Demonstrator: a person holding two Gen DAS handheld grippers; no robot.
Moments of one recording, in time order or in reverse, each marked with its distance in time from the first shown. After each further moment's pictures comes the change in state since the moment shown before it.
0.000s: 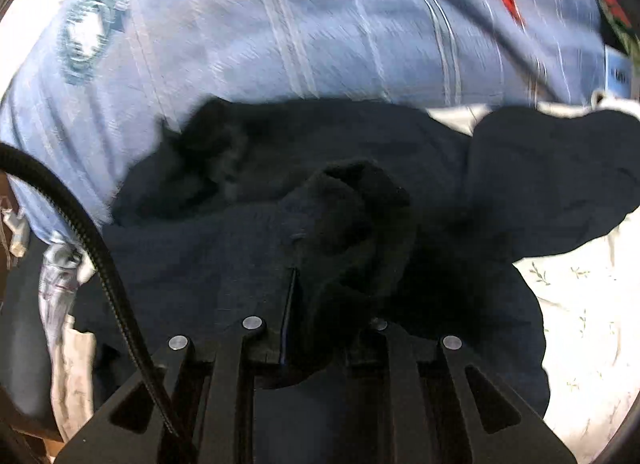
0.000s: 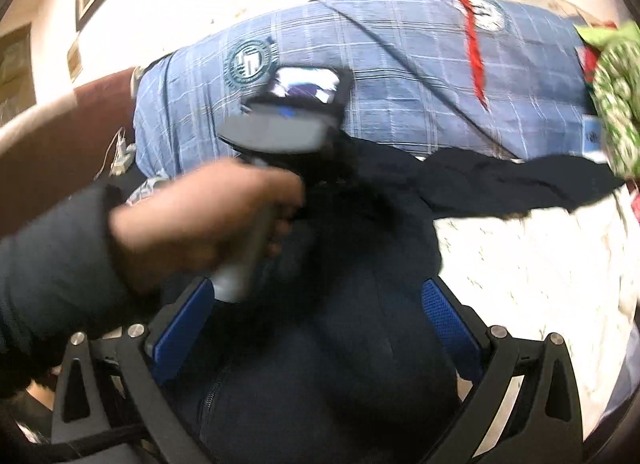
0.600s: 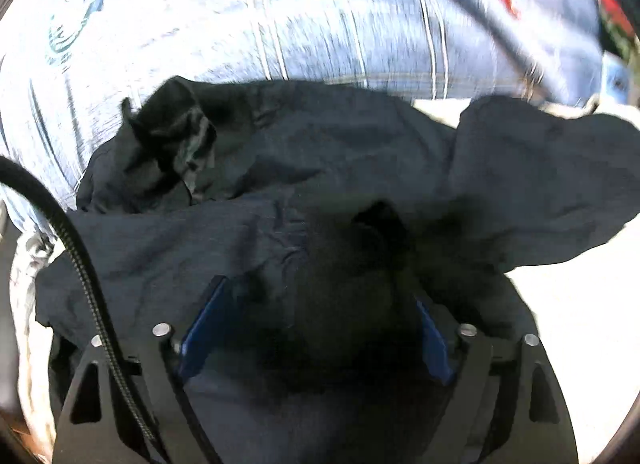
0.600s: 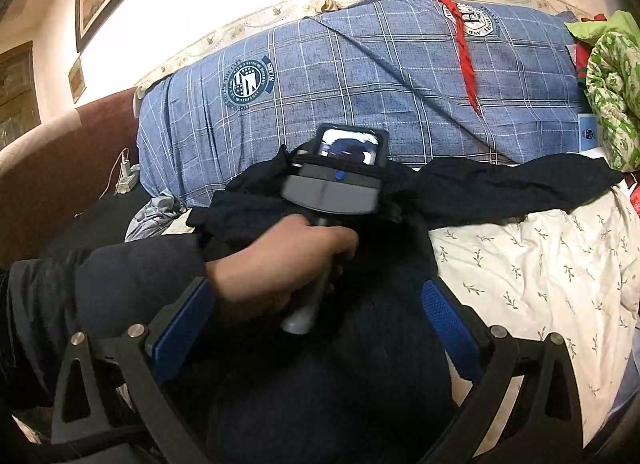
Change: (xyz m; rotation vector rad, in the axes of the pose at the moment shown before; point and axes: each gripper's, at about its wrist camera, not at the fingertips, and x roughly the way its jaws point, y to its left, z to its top) left arm 0.010 -0.003 -0.009 -0.062 -0.060 -0.086; right arm -0.003 -0.001 0.002 0.001 -0.046 0.017
